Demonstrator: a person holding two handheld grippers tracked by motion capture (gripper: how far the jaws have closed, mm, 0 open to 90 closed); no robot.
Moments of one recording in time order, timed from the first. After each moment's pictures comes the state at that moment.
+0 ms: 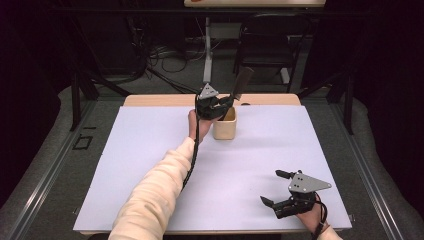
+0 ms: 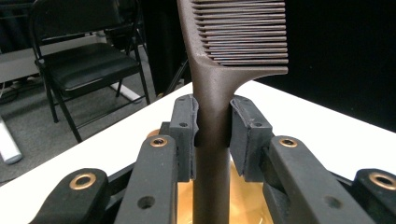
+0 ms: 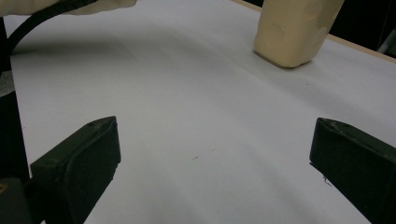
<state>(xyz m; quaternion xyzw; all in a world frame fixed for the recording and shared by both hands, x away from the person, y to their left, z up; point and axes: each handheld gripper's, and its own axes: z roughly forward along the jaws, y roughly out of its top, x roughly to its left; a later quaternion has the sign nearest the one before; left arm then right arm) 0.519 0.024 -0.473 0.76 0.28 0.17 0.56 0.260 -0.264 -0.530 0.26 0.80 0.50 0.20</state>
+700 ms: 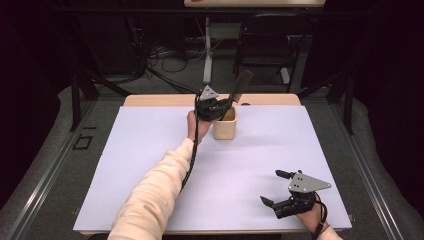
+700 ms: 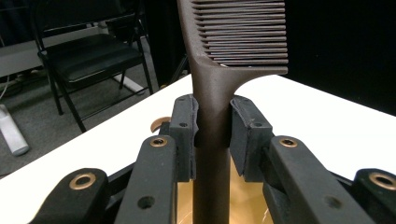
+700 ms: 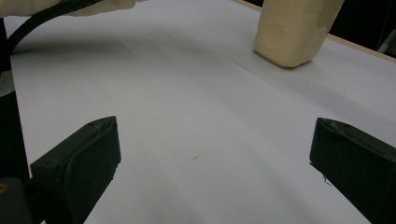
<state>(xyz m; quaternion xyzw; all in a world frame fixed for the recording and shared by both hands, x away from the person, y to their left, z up) 0.520 0.025 -0.478 0.78 0.28 0.17 0.54 0.261 -0.265 -0.530 0.26 0.80 0.50 0.20</state>
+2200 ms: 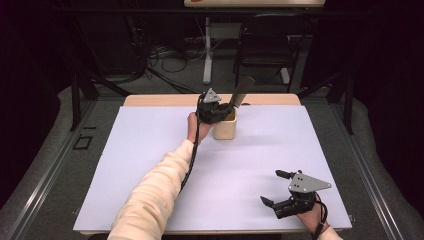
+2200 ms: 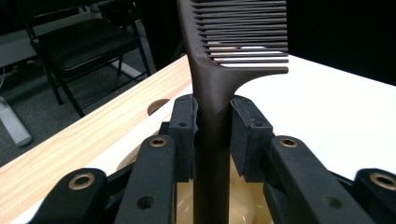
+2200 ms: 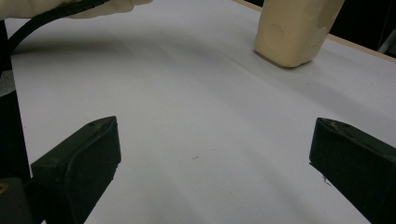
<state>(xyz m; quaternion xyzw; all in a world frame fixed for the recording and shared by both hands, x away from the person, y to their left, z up) 0.519 0.021 -0.487 0.80 0.27 0.17 0.51 0.260 -0.265 -0.529 0.26 0.80 0.50 0.20</state>
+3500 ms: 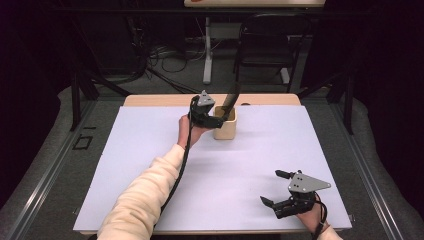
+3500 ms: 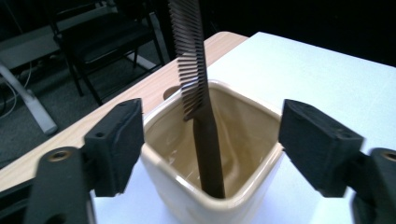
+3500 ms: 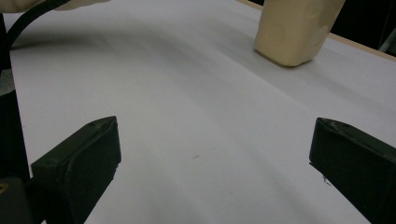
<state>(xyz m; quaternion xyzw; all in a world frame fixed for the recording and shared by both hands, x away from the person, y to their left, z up) 0.495 0.044 -0.472 0.81 0.28 0.20 0.48 0.261 -0.264 -0.530 0.26 0.80 0.50 0.20</state>
